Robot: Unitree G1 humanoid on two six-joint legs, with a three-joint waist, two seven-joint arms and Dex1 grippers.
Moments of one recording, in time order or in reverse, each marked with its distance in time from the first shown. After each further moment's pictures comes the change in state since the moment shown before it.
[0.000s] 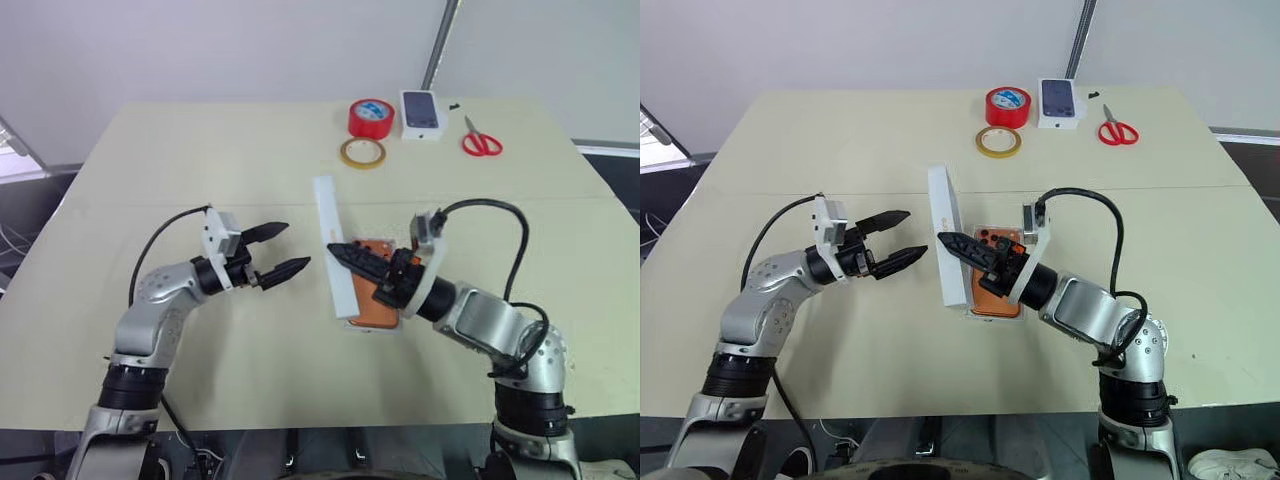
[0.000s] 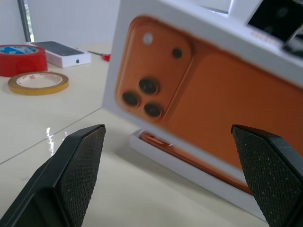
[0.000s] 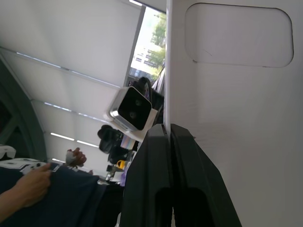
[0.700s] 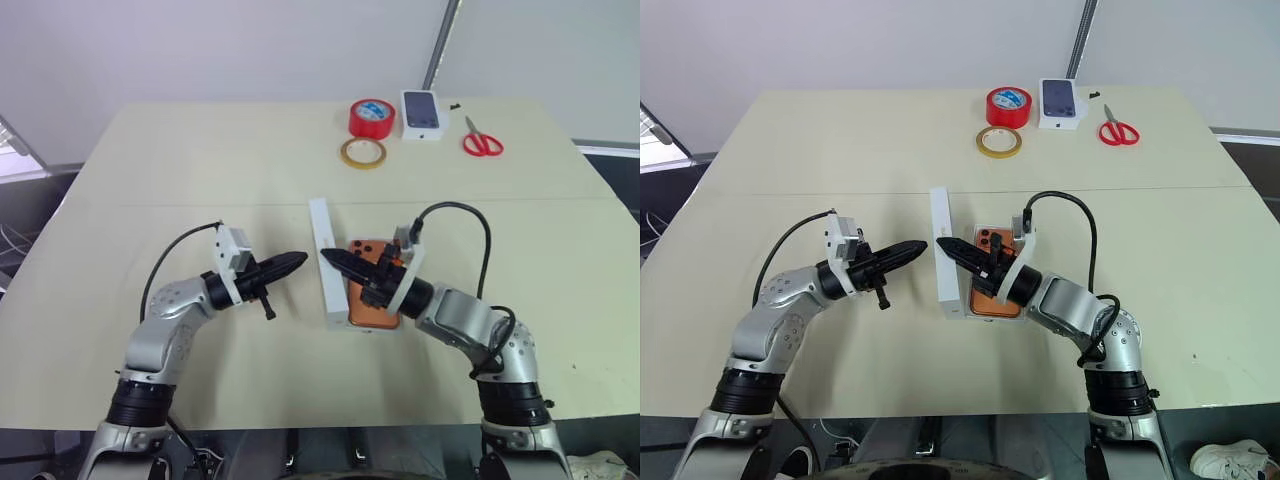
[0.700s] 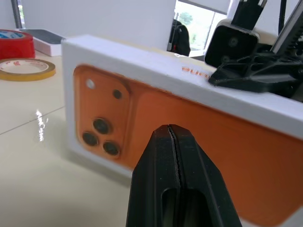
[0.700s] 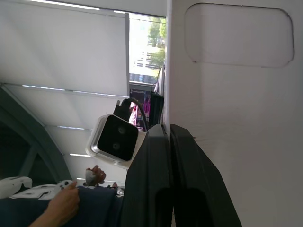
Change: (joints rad) left arm 0.037 -0.057 -0.048 0.007 0.038 -0.027 0.033; right arm -0.028 0.024 0.056 0.196 0.008 -0.068 0.005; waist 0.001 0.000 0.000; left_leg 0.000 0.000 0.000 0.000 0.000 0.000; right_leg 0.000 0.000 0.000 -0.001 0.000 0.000
